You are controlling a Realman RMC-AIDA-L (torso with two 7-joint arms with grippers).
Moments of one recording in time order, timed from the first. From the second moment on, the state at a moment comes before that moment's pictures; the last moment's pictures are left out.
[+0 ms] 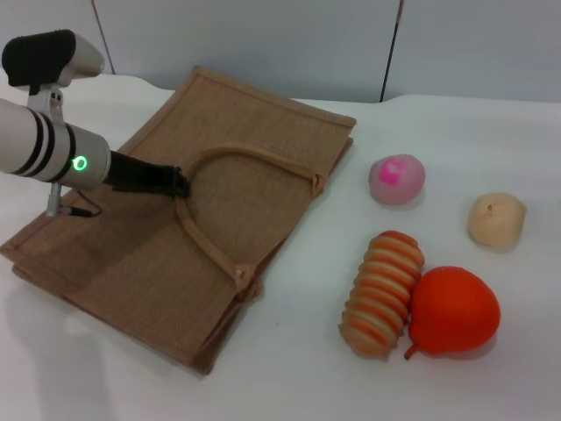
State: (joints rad) left arm -0.90 -2.03 0.38 0.52 -0.33 -1.05 0.86; right arm 0.60 2.02 -0.27 0.03 -1.11 -1.42 0.12
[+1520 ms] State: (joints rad) left arm -0.67 -2.03 0.37 0.41 -1.34 -1.43 1.75; right arm 0.60 2.02 -0.29 0.03 -1.11 -1.41 0.12
